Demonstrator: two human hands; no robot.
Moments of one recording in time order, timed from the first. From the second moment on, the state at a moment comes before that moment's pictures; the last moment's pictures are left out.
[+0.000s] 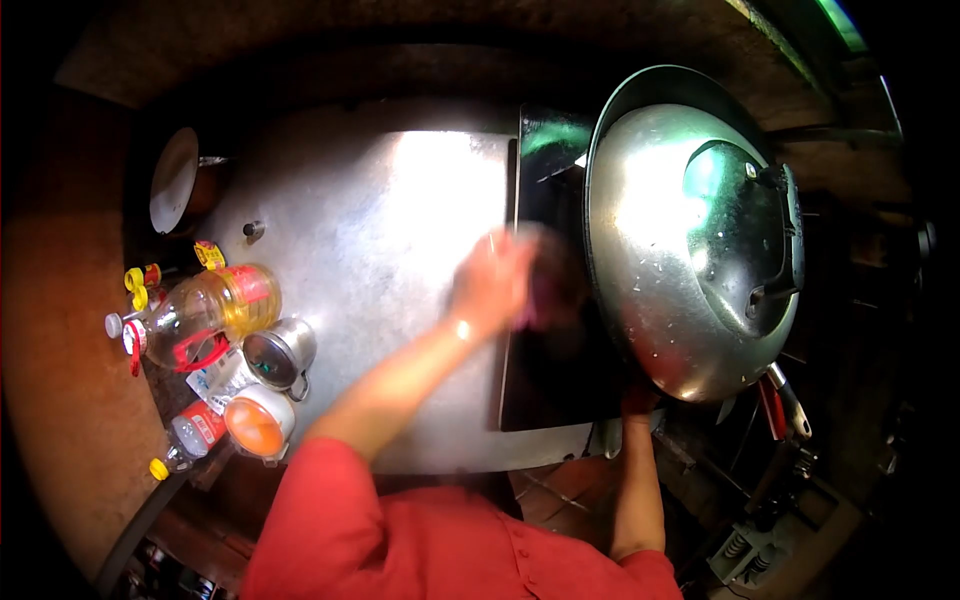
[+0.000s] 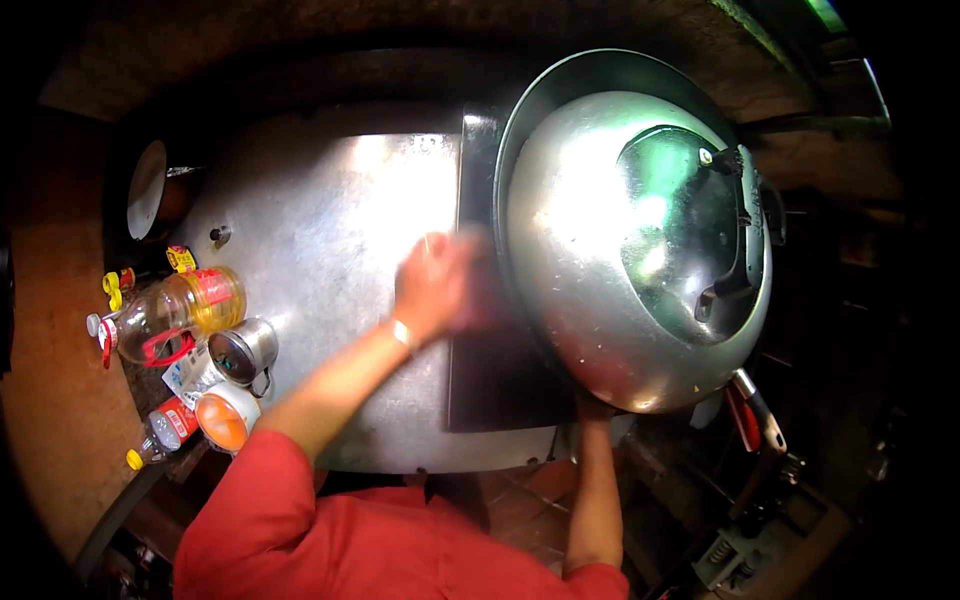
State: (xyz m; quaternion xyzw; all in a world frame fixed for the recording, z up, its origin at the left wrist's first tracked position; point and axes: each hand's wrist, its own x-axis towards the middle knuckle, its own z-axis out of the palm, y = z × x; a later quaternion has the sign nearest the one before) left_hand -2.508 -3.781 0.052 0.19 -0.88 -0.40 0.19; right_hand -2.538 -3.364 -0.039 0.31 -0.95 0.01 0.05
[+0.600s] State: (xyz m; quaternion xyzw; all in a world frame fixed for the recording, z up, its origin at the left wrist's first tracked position) left_hand -2.479 -3.728 0.050 0.27 -0.78 -0.54 0.18; right_hand -2.560 -3.367 -0.009 0.24 -0.97 0.05 0.01
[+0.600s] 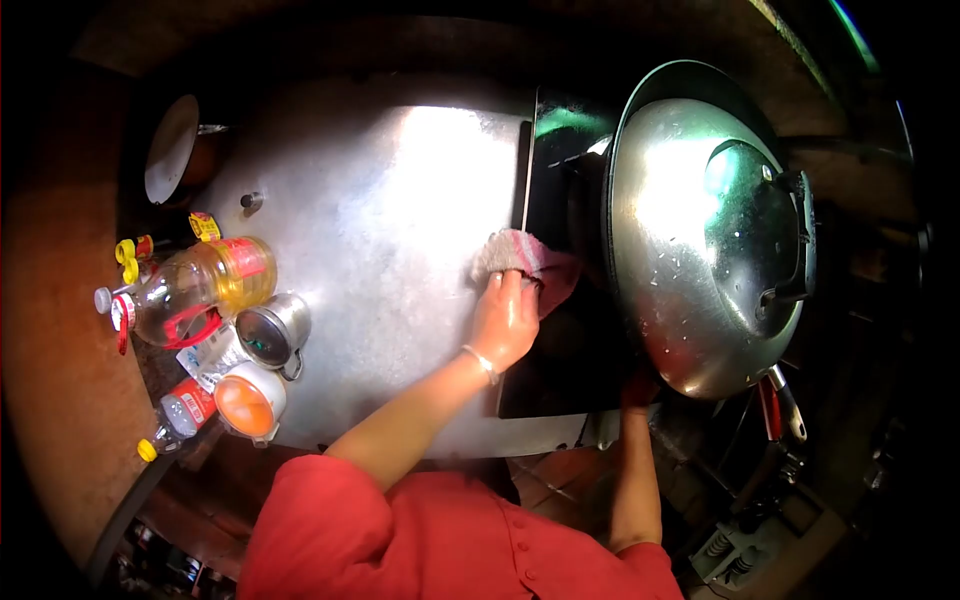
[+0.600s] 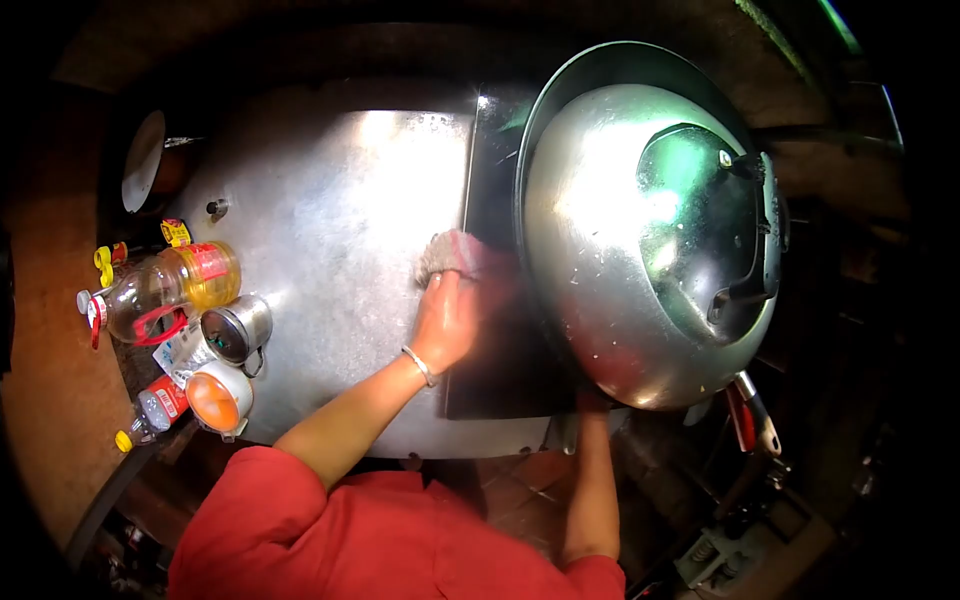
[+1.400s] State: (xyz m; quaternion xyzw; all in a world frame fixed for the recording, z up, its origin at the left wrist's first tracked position) left_hand -2.335 -3.638 0.099 0.27 -0.85 -0.45 -0.01; right_hand -2.577 -3.448 0.016 0.27 -0.96 -0.02 0.06
